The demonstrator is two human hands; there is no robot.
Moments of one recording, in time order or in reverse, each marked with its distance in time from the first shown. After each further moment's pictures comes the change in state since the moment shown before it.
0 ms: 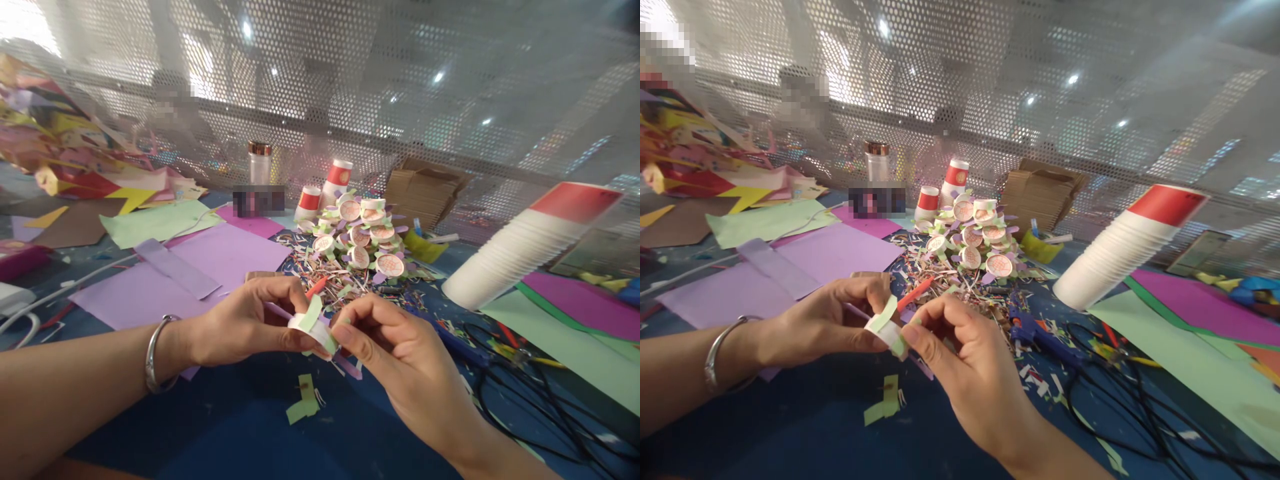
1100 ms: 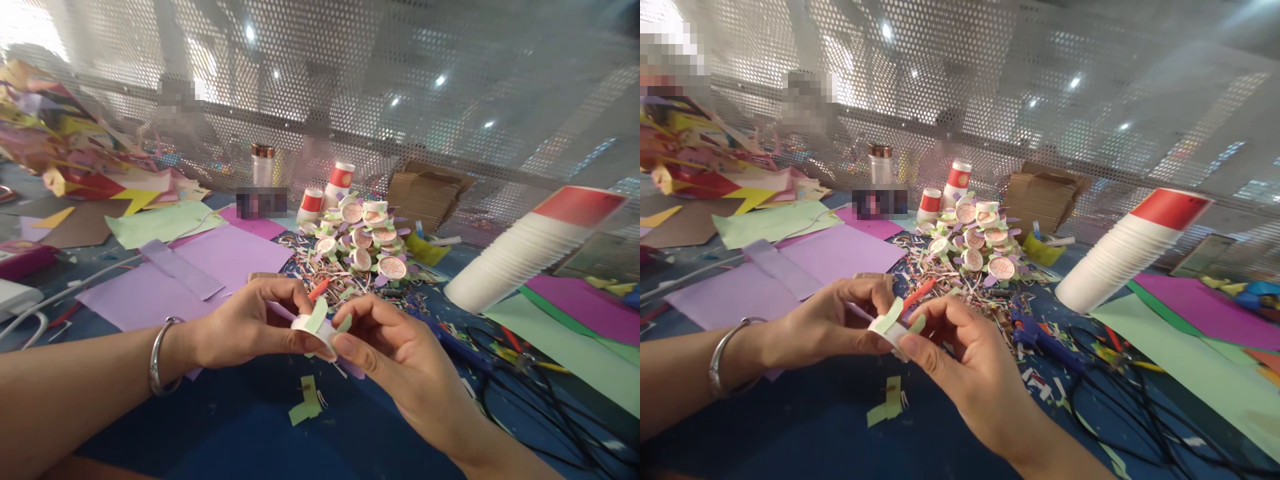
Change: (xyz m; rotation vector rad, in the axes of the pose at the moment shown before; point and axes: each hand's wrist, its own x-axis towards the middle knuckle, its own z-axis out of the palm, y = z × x) left_hand -0.002 -0.001 0.002 -0.035 0.017 0.006; right_hand 0.000 0.007 -0.003 0.131 -0.086 0.034
